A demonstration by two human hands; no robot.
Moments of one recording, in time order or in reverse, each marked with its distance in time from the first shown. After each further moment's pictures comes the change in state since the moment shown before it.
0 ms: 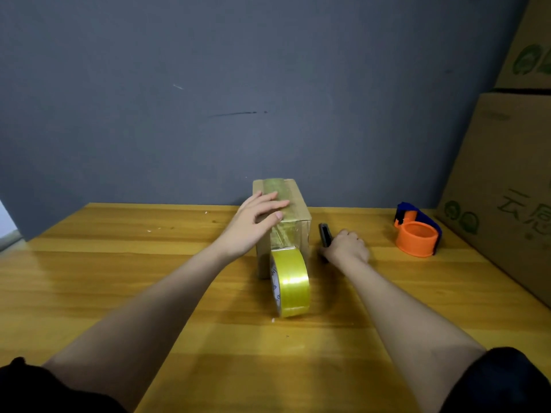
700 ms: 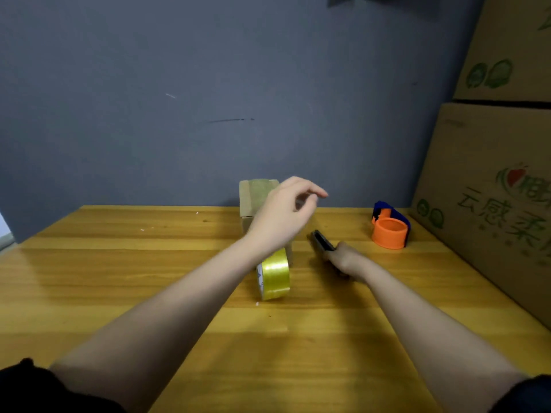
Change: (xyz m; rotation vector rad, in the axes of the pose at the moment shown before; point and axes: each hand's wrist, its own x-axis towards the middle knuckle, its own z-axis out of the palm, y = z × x) left_hand -0.024 0.128 0.028 -0.087 0.144 0.233; right_hand -0.032 0.057 -0.020 0.292 -0.259 -0.081
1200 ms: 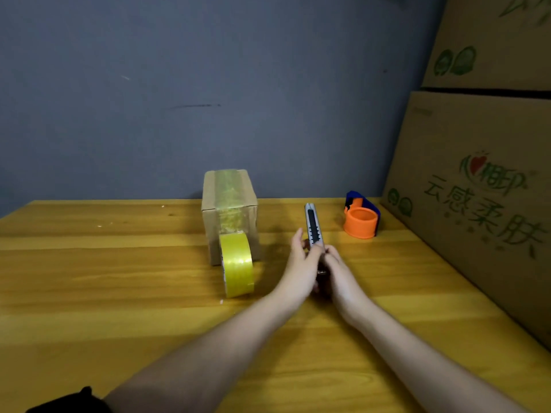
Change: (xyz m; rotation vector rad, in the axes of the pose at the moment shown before) left_hand -0.046 -0.005 0.129 -0.554 -0.078 -0.713; right_hand -0.068 0.042 0.014 1.073 0.001 -0.317
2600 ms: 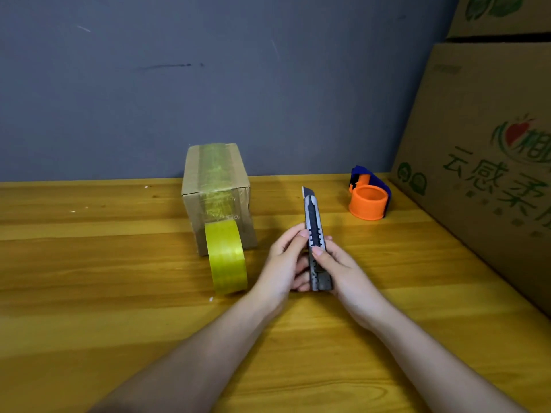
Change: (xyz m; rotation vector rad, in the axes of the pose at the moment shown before) left_hand 0.018 -0.033 -0.024 -0.392 -0.137 -0.056; right_hand -0.002 0.004 -0.004 0.011 -0.198 0.038
